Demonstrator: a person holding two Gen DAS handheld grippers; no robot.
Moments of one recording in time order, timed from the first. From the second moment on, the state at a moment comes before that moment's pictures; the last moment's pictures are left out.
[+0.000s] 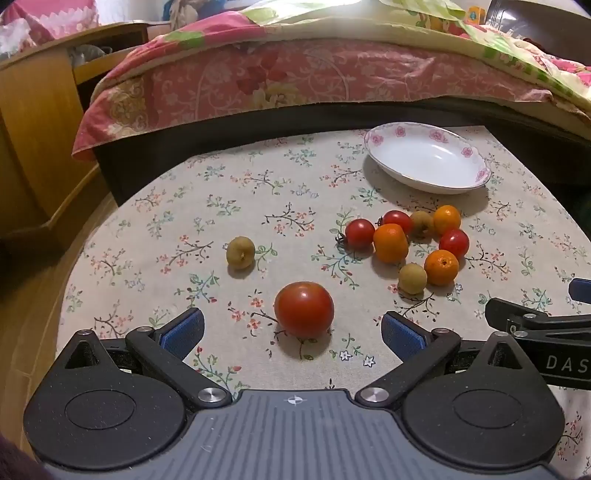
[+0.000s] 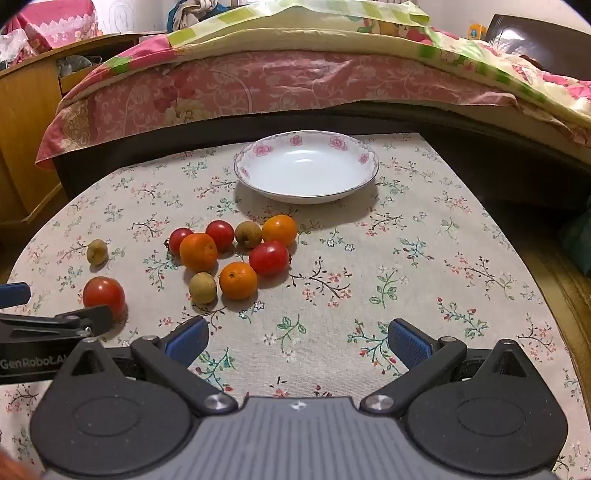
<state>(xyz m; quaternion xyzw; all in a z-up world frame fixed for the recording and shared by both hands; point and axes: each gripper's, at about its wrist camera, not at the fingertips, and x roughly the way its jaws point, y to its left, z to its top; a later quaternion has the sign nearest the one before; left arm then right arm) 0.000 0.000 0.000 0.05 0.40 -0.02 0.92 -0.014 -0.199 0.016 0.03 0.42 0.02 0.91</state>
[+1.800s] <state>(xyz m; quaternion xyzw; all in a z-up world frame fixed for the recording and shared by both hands) 0.027 0.005 -0.027 0.07 0.40 -0.04 0.91 0.044 -0.183 -0.010 0.05 0.43 0.11 0.89</state>
